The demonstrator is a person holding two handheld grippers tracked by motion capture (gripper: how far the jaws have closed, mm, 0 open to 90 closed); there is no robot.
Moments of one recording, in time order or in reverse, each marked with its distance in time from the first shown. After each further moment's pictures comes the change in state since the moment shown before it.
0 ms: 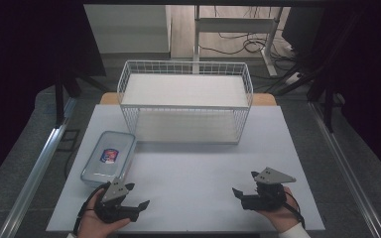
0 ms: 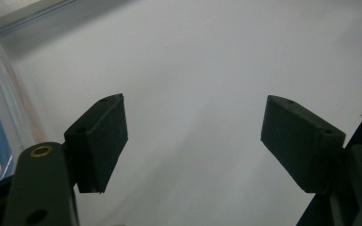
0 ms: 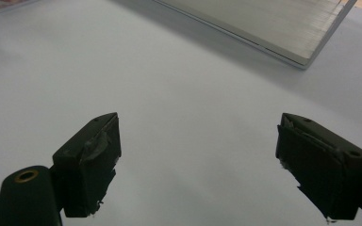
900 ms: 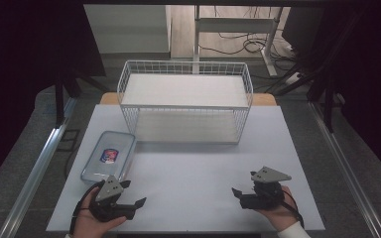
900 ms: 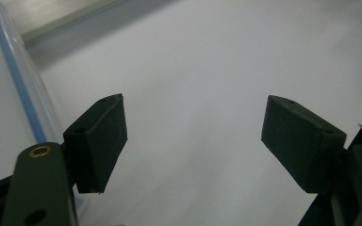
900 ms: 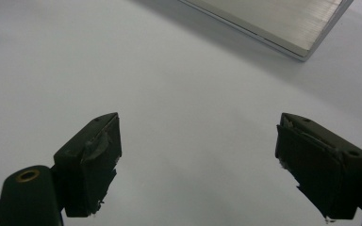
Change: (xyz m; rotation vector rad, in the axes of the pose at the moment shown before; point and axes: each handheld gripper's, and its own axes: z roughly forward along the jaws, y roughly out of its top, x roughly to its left) left arm 0.004 0.005 -0.013 -0.040 0.022 -0.006; right arm 0.000 0.001 0.007 0.047 -0.020 -0.018
